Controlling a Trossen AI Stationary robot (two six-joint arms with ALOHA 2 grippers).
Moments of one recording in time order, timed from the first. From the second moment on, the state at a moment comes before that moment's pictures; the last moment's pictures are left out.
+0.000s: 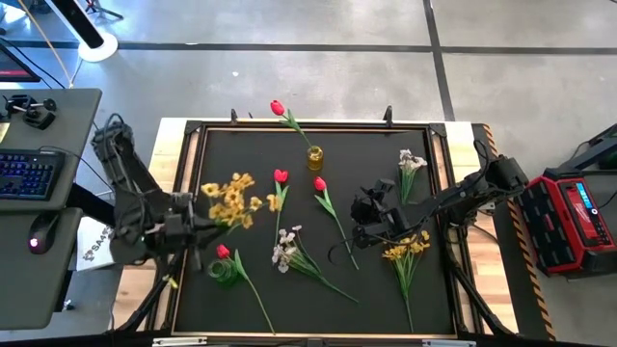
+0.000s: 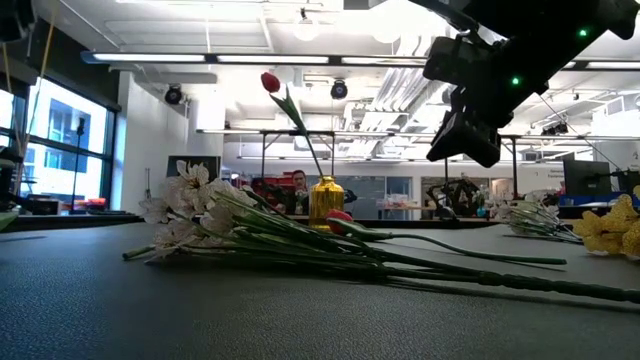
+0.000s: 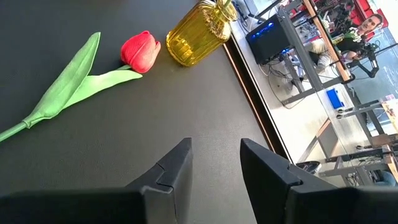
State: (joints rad) left arm -1.11 0.97 0.76 0.06 -1.43 -0.24; right arm 0.32 1.57 0.87 -0.56 1.04 0.36
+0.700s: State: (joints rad) left arm -1.29 1.22 0.73 0.02 -1.57 -0.43; right arm 0.31 1.57 0.96 -0.54 1.04 0.29
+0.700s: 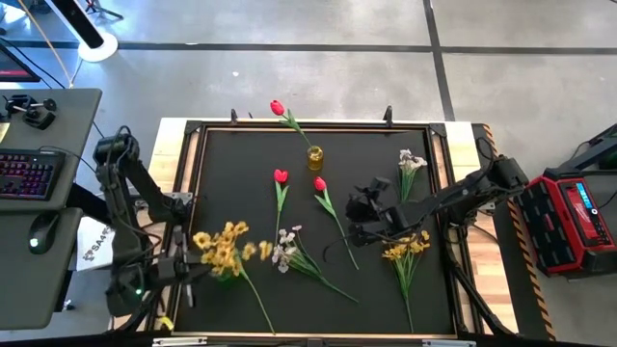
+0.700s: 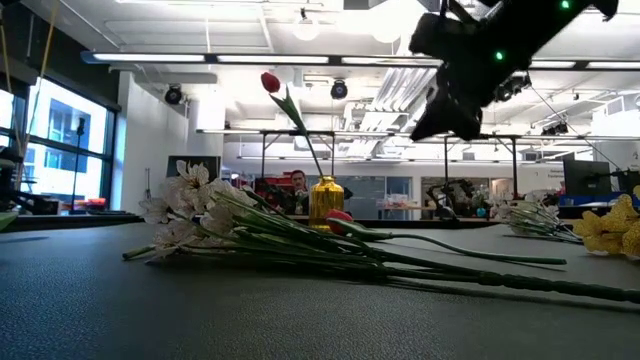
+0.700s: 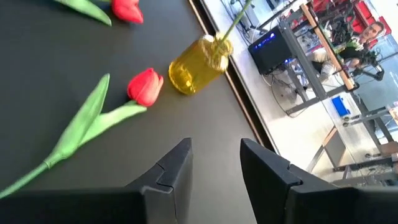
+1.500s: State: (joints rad) left arm -1.26 1.18 0.75 -0.17 -1.57 -0.63; right arm 0.31 1.57 1.00 -0.54 1.04 0.22
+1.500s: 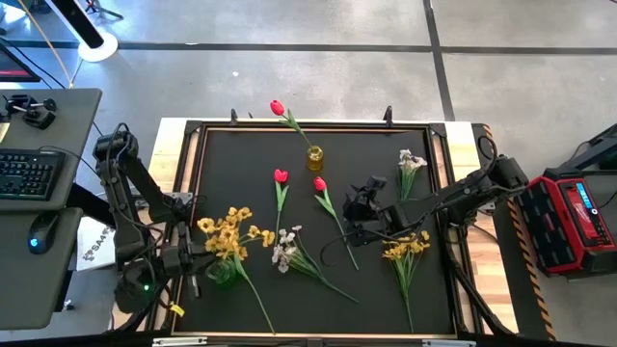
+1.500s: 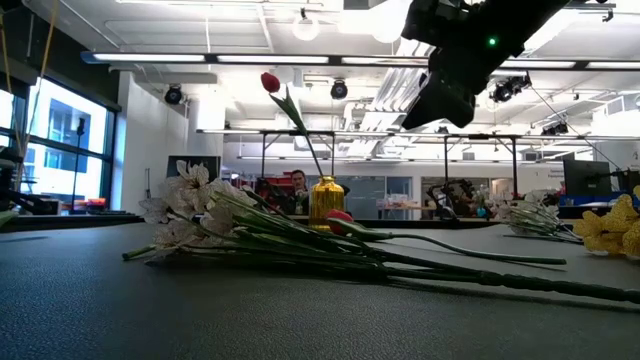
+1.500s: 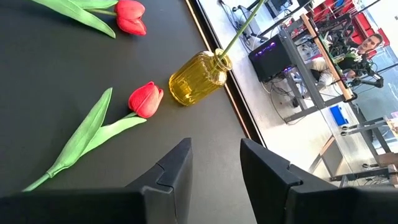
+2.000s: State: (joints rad) left arm -1.30 1.18 0.75 -0.36 -1.57 -0.83; right arm 0.31 1.57 1.00 -0.54 1.04 0.22
